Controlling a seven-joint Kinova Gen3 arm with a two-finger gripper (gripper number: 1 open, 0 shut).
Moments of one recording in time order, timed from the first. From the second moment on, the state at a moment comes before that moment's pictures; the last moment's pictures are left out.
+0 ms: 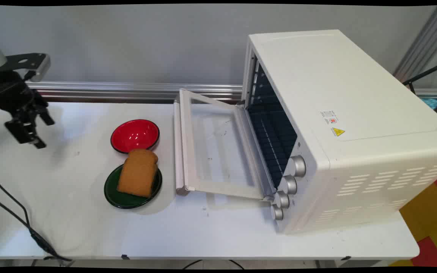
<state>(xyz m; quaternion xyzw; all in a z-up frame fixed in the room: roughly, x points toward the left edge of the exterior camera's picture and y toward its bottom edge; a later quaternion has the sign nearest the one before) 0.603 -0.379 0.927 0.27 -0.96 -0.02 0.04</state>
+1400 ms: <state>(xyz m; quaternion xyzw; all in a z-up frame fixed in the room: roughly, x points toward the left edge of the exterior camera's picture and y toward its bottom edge) 0.543 -0.425 0.917 0.20 -0.94 0.03 0.29</state>
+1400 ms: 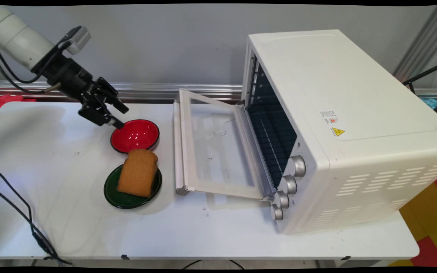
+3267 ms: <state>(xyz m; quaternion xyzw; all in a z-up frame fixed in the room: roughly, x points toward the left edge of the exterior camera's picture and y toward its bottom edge) 0.461 -0.455 0.783 0.19 -0.90 0.04 0.38</state>
